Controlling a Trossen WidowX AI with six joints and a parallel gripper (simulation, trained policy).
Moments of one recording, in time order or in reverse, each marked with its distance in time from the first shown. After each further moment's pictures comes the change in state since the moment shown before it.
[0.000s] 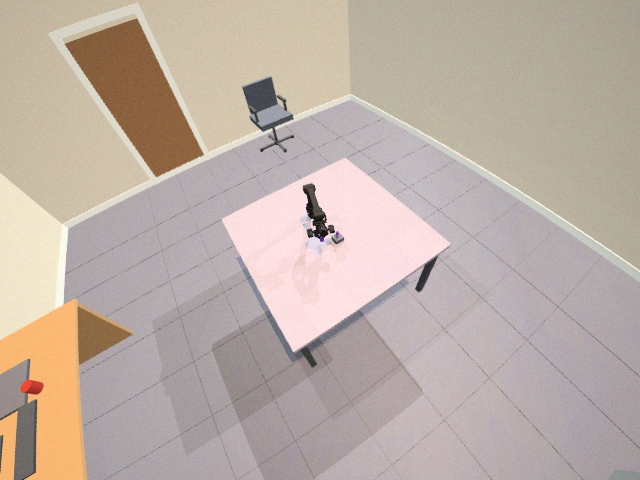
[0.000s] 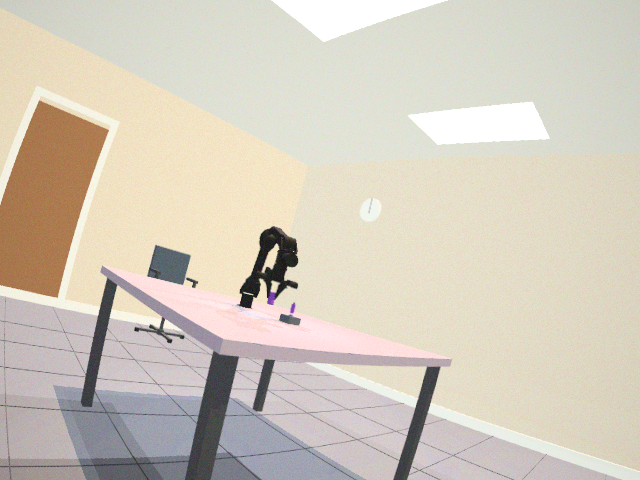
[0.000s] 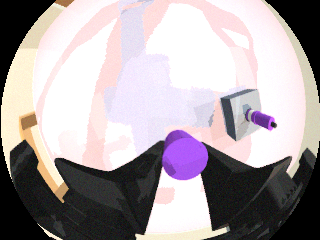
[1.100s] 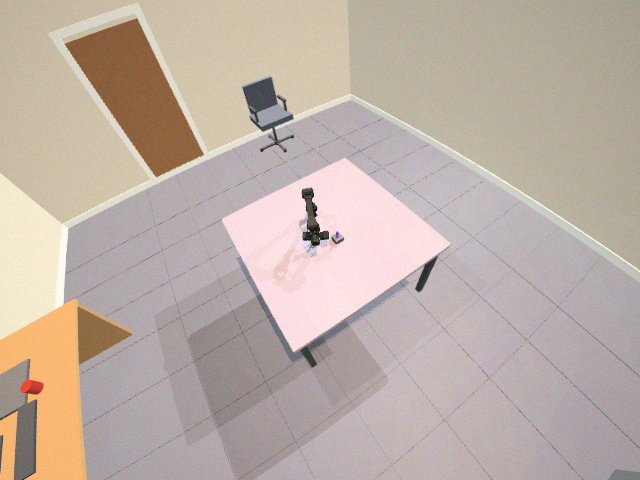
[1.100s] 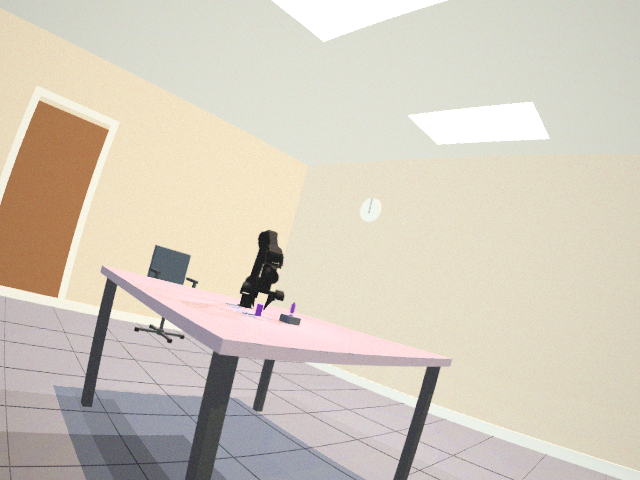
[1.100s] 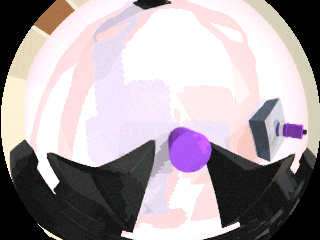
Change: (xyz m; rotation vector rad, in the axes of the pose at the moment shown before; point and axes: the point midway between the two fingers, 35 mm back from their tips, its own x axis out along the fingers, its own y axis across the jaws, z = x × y) arm 0.062 0.036 0.027 0.191 -0.231 -0.059
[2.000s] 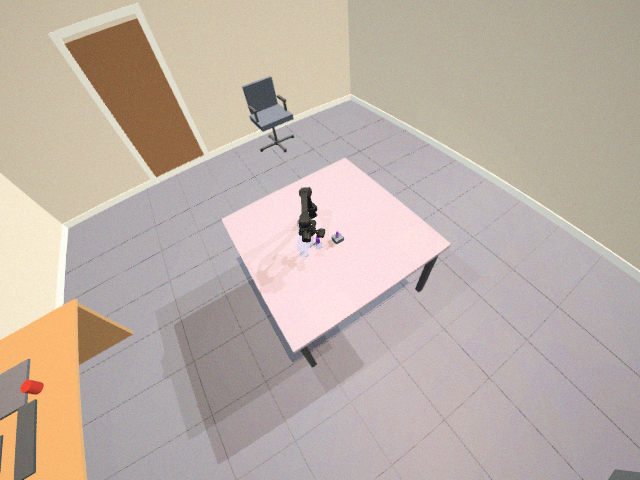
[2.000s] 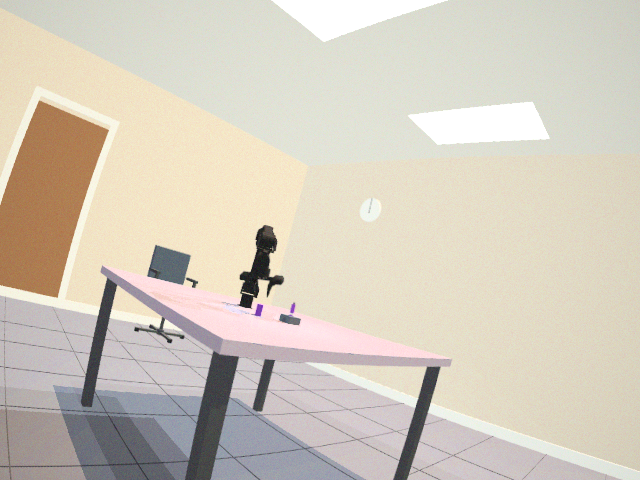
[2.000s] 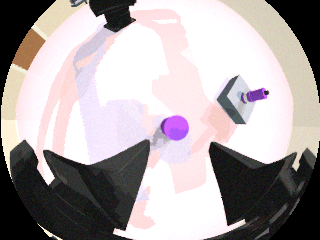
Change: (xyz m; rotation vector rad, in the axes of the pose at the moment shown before) arm -0.057 0.010 0.005 0.236 -0.010 -0.200
